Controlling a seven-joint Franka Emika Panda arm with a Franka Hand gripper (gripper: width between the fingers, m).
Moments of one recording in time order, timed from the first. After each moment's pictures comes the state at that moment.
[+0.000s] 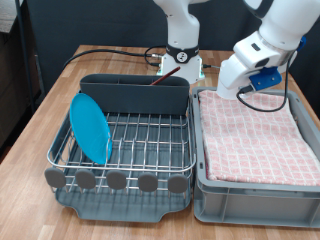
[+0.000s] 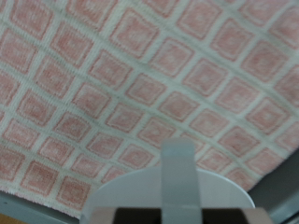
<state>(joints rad) 0.53 0.04 -0.16 -2.29 -0.12 2.02 0.61</state>
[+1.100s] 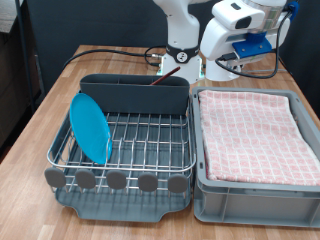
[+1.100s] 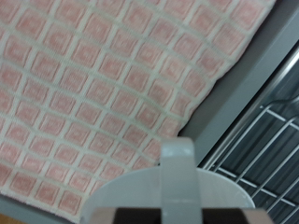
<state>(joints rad) 0.51 -0.01 -0.27 -2.16 -0.12 1.97 0.55</state>
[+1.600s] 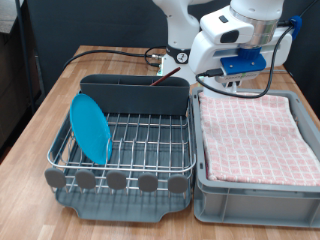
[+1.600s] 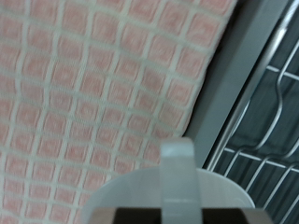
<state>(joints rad) 0.48 0.18 -0.33 -1.95 -0.02 1.96 0.63</state>
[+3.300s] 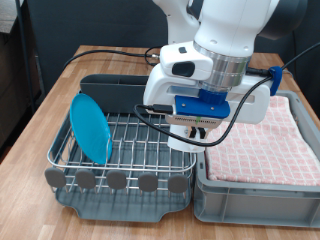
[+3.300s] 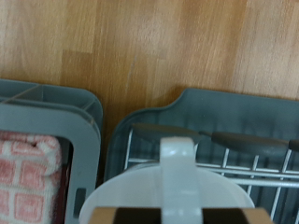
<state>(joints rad) 0.39 0.50 -0.40 -1.62 0.00 2.15 0.67</state>
